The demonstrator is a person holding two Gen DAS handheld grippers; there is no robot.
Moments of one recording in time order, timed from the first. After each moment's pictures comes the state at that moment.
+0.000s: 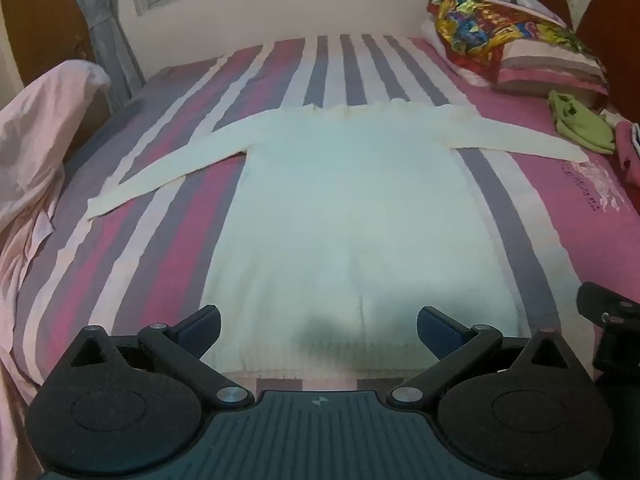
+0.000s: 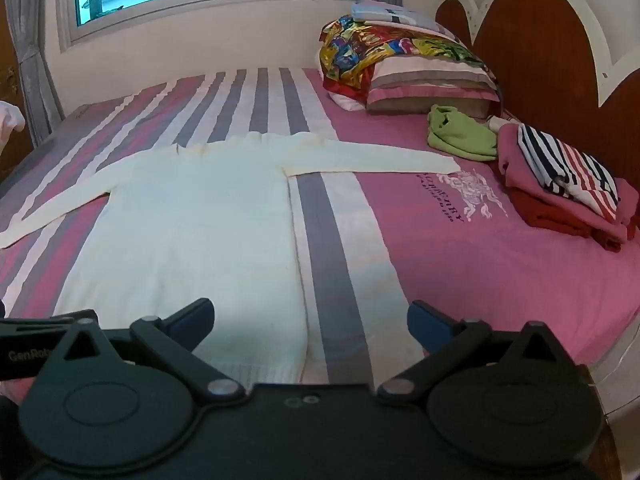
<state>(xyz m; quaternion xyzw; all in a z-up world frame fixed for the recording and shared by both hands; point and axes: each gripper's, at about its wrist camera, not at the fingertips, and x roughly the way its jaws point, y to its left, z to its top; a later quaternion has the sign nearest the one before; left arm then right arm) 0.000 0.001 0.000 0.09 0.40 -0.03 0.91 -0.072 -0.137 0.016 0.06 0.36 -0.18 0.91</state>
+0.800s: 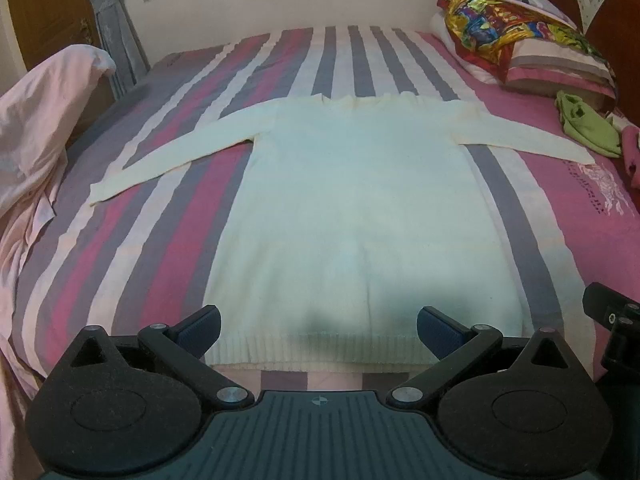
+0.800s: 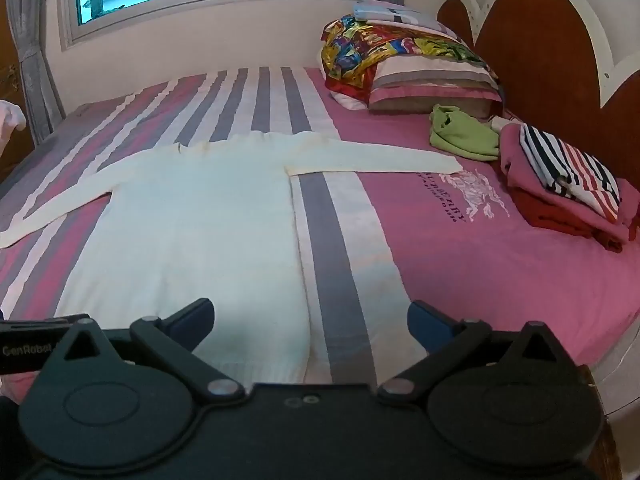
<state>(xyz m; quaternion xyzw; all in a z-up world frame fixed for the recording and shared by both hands) 0.004 0.007 -0.003 0.07 0.43 -0.03 0.90 -0.070 -0.136 0.017 0.05 0.36 -0.17 0.91</state>
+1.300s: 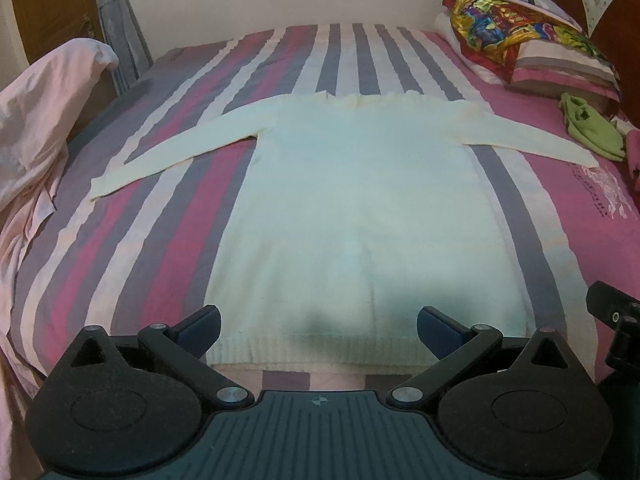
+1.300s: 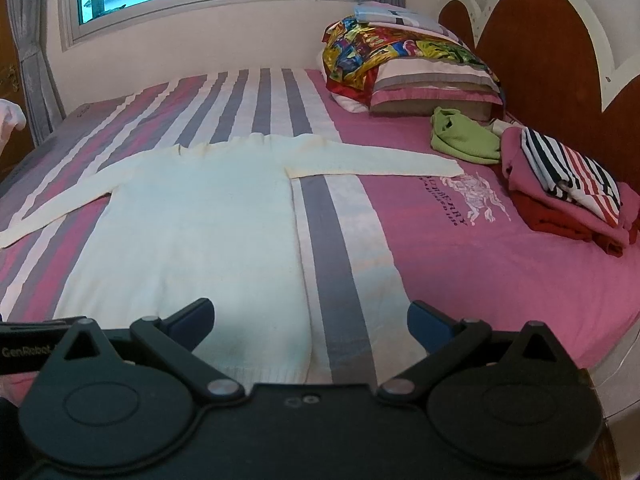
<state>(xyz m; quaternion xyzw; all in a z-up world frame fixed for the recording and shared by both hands) 0.008 0.012 -0.006 0.06 0.43 -0.03 0.90 -0.068 -0.134 0.018 0.05 0.36 -0.18 0.91</state>
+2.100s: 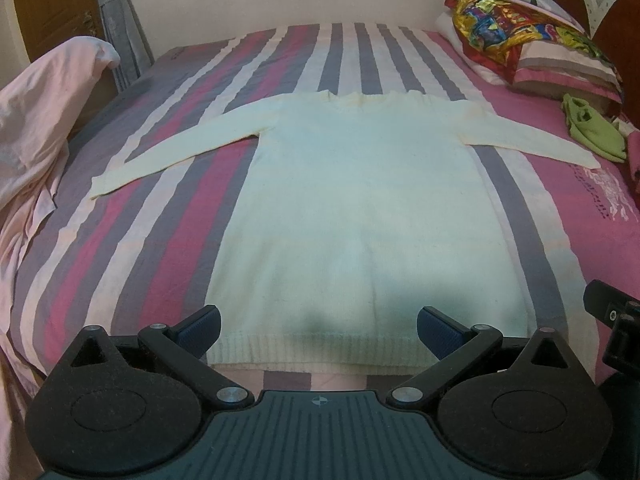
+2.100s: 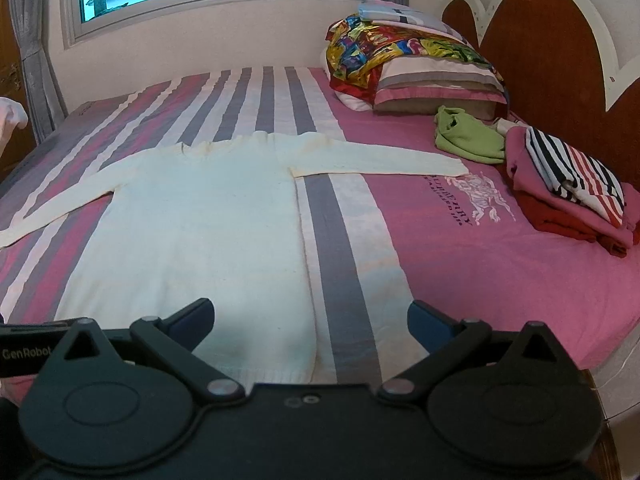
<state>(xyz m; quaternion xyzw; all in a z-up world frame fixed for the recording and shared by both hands) 0.010 0.015 -0.005 0.06 0.43 -0.03 0.90 -0.064 -0.133 0.018 0.05 0.36 -0.17 0.91</state>
